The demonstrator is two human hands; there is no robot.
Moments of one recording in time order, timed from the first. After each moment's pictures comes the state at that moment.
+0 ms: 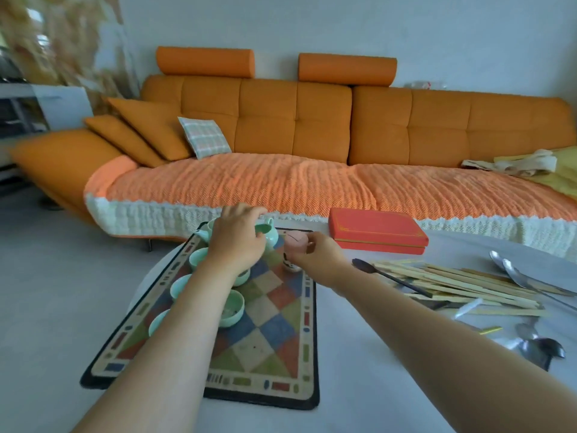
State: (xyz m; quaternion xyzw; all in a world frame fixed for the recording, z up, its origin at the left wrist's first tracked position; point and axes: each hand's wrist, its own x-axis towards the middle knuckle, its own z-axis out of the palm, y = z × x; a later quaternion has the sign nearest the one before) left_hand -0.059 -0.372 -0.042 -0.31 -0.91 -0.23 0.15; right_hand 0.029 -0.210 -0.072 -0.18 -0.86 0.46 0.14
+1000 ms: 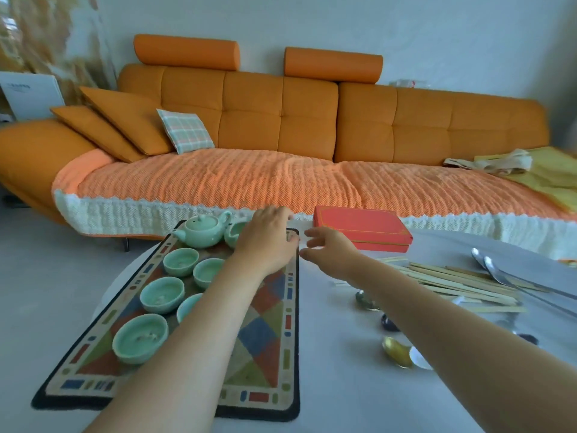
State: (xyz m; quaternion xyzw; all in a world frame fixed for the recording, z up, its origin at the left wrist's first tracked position) left_hand -0.035 -0.306 -0.046 -0.38 -0.88 -0.26 0.12; right_hand 0.039 -0.160 -0.065 -0.19 -0.89 0.41 0.11
